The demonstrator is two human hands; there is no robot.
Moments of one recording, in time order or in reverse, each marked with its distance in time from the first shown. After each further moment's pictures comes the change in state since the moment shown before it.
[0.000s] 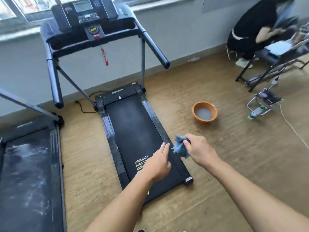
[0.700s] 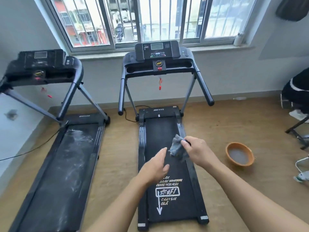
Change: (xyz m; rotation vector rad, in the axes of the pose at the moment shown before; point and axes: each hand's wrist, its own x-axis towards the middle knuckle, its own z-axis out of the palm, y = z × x) left_hand -0.126 -0.032 -0.134 -0.254 0.371 -0.148; right_hand -0.003 -0.191 -0.077 0.039 -0.138 -0.356
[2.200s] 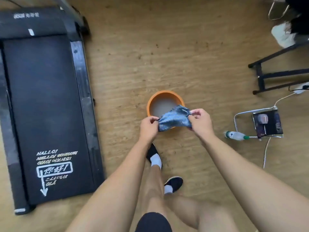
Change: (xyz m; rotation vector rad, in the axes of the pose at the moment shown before) left_hand 0.747 0.296 0.577 -0.824 -0.036 -0.733; right_hand 0.401 0.881 -0.200 0.425 0.088 0.810
